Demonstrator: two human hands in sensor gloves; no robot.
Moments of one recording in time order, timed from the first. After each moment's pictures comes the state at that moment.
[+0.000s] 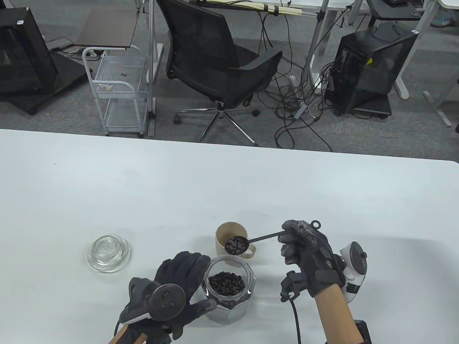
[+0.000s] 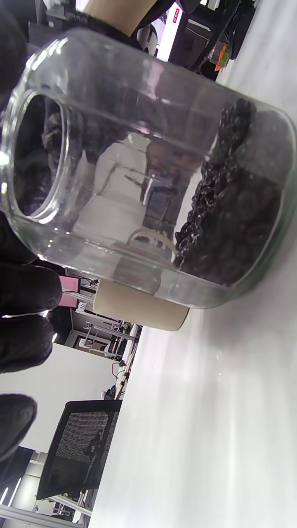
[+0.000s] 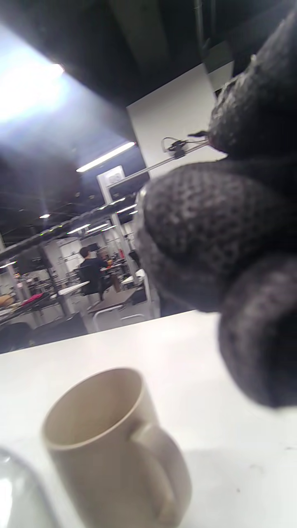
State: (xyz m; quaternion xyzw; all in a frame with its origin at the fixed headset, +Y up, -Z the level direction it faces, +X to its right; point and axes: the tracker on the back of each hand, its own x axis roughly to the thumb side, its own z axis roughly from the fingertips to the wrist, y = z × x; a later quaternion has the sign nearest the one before) left_hand -0.147 -0.712 -0.267 0.04 -0.26 0.16 0.95; right_hand 0.203 -0.714 -0.356 -0.07 0.04 0.57 0.81
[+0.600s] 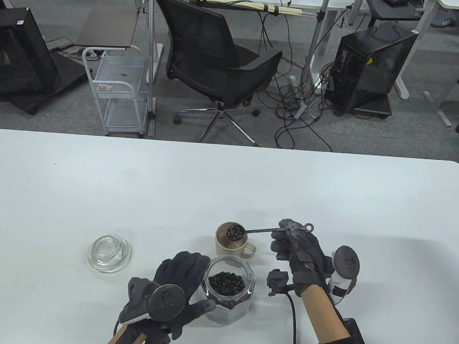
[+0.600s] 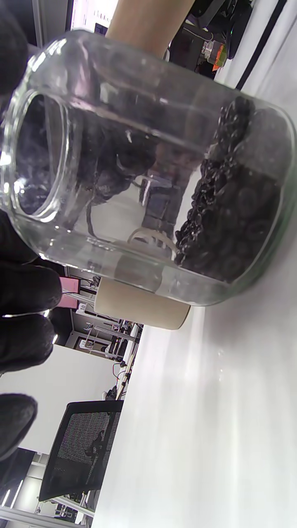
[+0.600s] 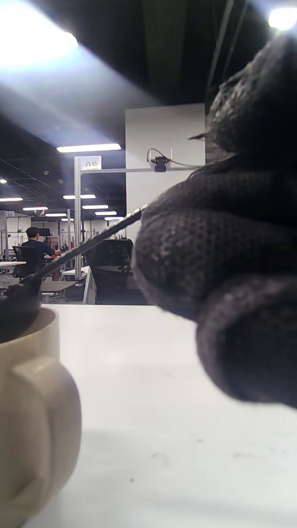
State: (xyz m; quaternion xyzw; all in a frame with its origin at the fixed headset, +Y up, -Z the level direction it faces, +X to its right) left_hand -0.147 -0.711 -0.267 0.04 -0.26 0.15 0.95; right_hand 0.191 -0.732 -0.362 -0.08 -0.08 0.70 0.70
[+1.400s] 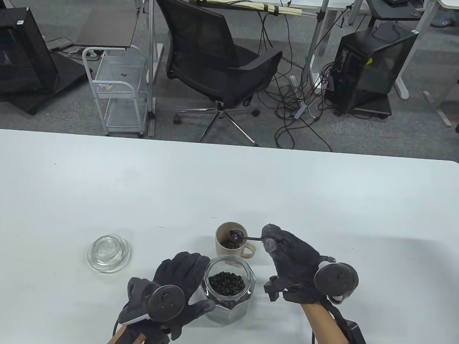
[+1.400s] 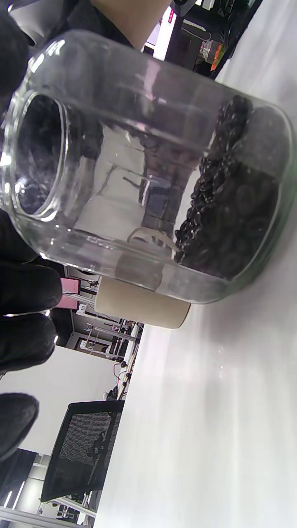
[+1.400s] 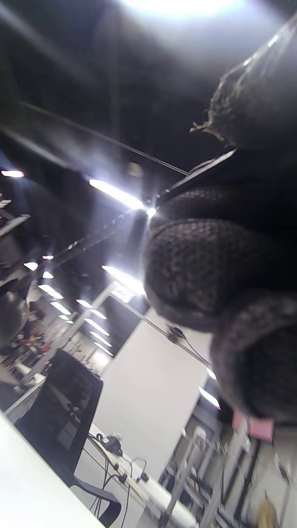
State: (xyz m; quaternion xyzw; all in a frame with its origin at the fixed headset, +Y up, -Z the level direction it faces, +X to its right) left_hand -0.148 -0.711 -0.266 0.05 -0.26 0.15 0.95; right_hand 0.174 -0.674 -0.333 0.18 -0.31 0.78 0.51
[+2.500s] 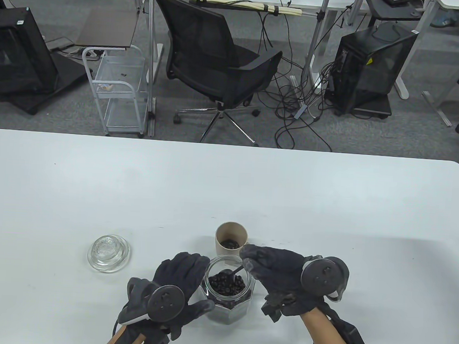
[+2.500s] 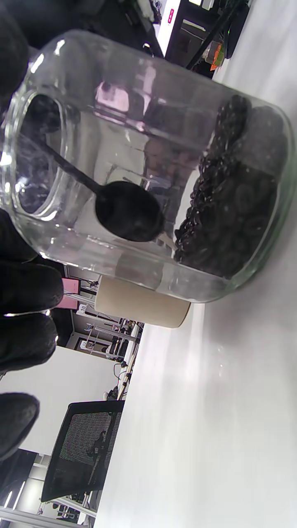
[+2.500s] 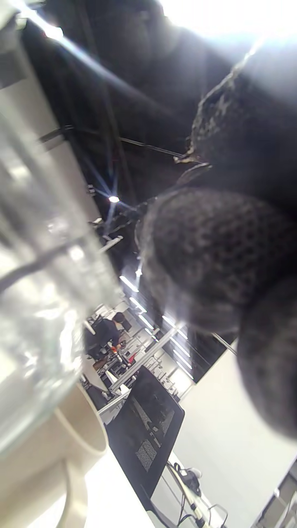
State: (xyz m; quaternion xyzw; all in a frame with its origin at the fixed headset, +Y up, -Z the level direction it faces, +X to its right) left_hand -0.149 -0.711 -0.266 0.05 -0.26 0.15 0.95; right_hand 0.130 -0.652 -0.313 0.32 -0.16 0.84 0.40
